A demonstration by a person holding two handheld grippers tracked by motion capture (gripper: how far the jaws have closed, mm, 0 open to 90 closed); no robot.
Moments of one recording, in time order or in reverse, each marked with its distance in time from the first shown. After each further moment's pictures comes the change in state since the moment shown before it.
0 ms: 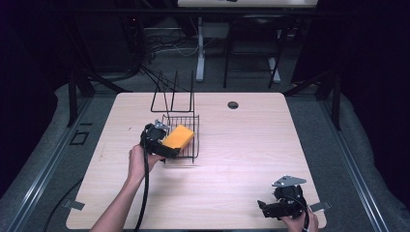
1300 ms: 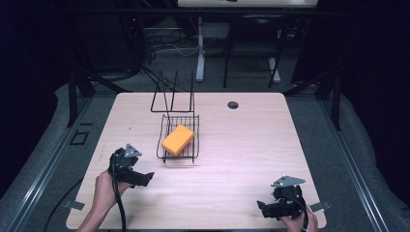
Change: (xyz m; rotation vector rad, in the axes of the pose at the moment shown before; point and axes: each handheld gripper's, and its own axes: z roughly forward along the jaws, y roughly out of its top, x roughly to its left) left arm 0.012 -0.095 -0.057 0.056 0.063 0.020; right arm 0.003 0.000 0.003 -0.017 0.007 0.013
